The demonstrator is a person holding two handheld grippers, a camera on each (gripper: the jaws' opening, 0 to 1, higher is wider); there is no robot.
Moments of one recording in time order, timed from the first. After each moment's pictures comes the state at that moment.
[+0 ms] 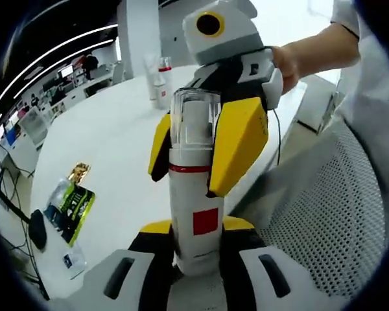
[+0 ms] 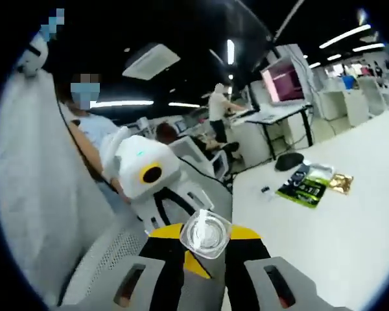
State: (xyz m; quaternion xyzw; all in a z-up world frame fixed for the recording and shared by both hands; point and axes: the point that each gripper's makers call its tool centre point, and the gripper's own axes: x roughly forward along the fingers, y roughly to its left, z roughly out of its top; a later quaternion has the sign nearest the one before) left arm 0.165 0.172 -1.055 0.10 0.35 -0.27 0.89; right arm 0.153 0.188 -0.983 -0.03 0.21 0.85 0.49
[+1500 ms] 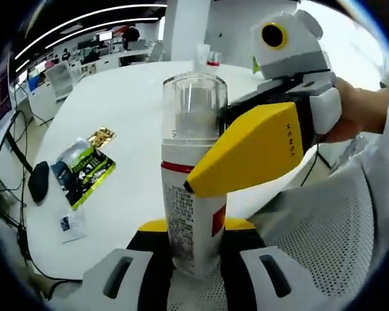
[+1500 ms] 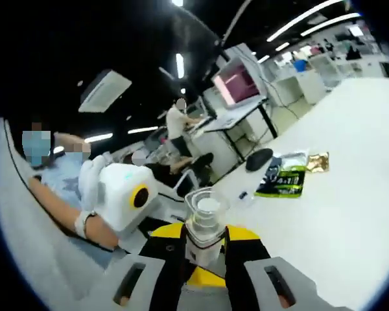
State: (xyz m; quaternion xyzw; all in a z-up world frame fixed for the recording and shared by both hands) left arm 0.176 0.213 -1.060 0.00 0.40 -0.15 0.90; right arm 0.182 0.231 -0.991 0.11 0.37 0.67 0.63
